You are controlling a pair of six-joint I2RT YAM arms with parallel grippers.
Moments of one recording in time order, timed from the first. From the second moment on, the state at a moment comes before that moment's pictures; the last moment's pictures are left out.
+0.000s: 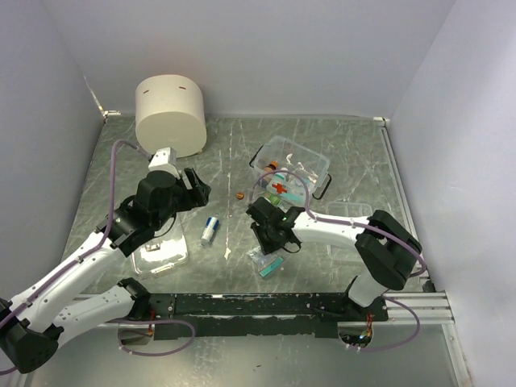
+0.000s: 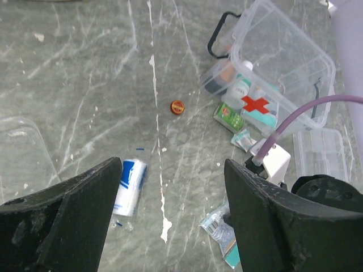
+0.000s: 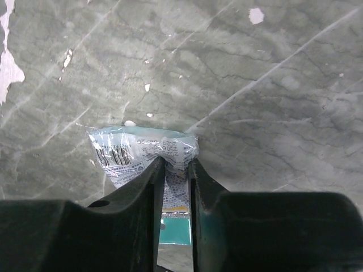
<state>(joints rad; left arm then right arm) -0.67 0.90 0.85 -0.41 -0.33 -0.65 0.93 1.59 0.87 -0.46 0.06 0.42</state>
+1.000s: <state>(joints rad) -0.67 0.87 1.02 -0.36 -0.65 -0.47 0.54 1.42 1.28 -0.49 0.38 0.66</state>
